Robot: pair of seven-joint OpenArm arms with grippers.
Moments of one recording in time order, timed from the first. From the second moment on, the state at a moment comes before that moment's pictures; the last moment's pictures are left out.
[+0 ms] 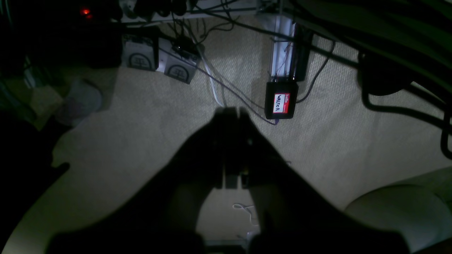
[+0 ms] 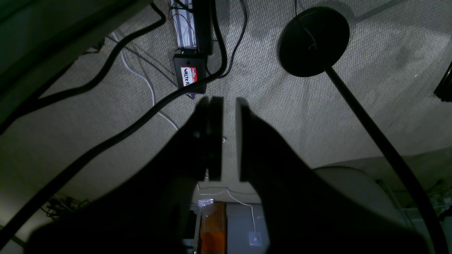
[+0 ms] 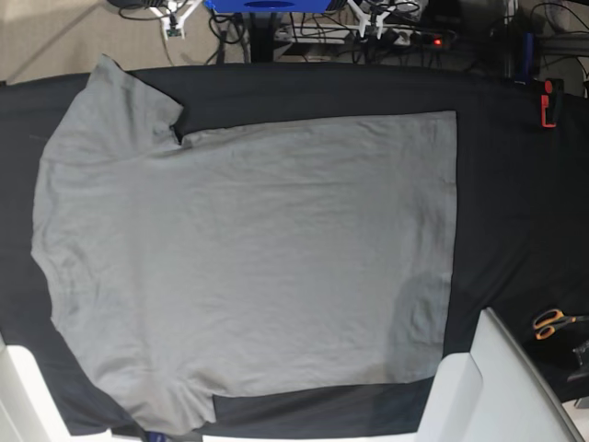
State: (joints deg) left arm 10.8 -2.7 1.2 12.3 0.3 -1.6 -3.3; right arm -6.3 -1.2 1.3 4.7 -2.7 -0.2 0.1
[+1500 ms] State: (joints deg) left arm 39.6 -9.6 0.3 55.4 -0.2 -1.6 -4.1; right arm -43.3 -1.1 1.5 74.1 -2.7 -0.2 -26.6
